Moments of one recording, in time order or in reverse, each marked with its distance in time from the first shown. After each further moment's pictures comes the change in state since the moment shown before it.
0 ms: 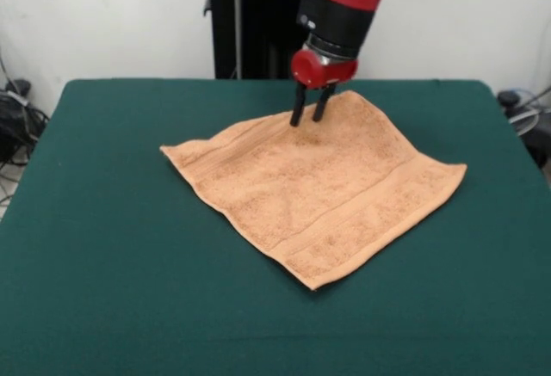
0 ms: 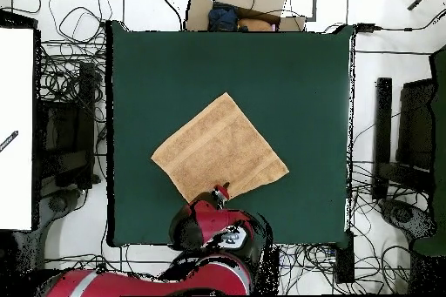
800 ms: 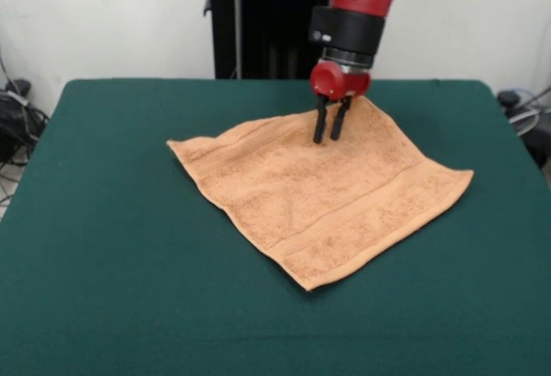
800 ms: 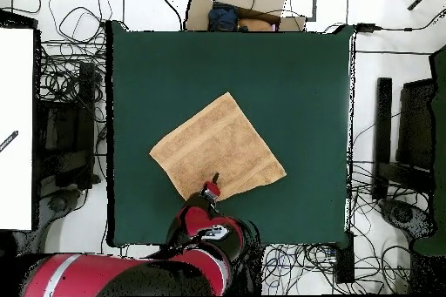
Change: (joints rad) arm 0.076 0.118 -0.035 0.010 -0.005 -0.375 0.000
